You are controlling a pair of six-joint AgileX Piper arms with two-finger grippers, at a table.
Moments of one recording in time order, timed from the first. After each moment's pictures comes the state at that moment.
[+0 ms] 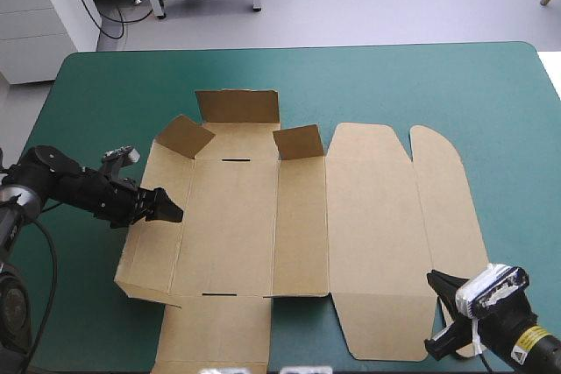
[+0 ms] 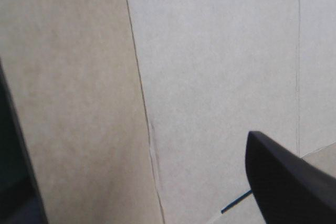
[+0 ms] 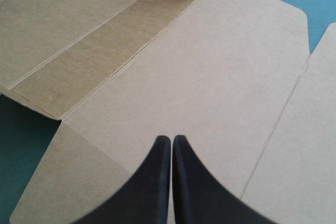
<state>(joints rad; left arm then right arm) 0.21 1.55 -0.98 -0.69 1.19 0.65 0.51 0.25 -0.40 0.06 0.67 -0.14</state>
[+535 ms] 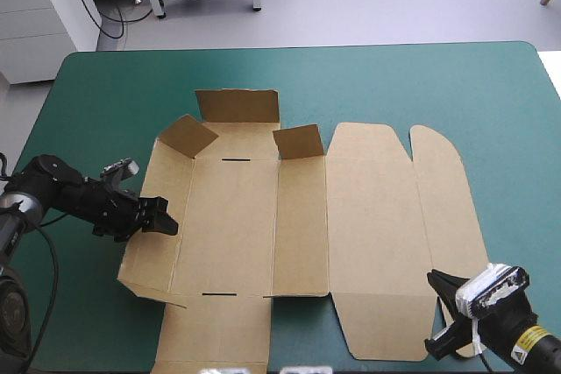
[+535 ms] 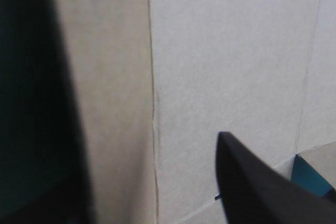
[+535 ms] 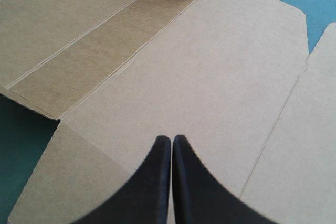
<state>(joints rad) 0.21 1.53 -0.93 -0.65 1.20 0.52 0.51 0.25 -0.40 0.06 0.67 -0.14</state>
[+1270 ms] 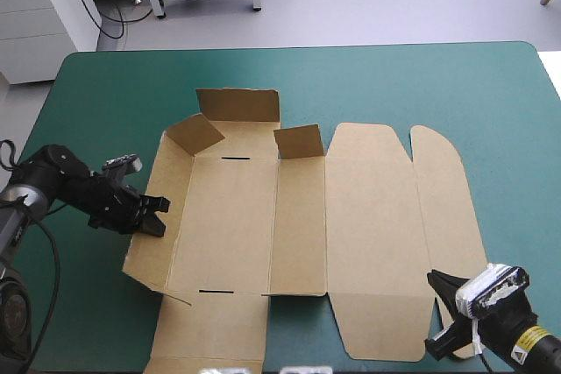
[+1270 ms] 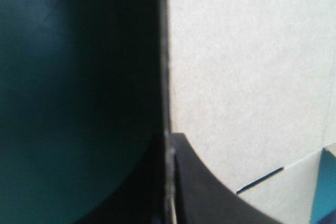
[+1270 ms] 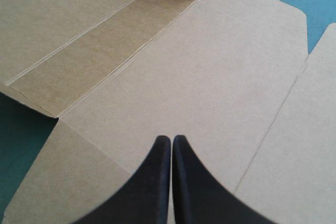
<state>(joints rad) 0.15 1.53 -1.00 -0.53 1.21 0.46 0.51 0.25 -0.40 0.06 0.67 -0.14</state>
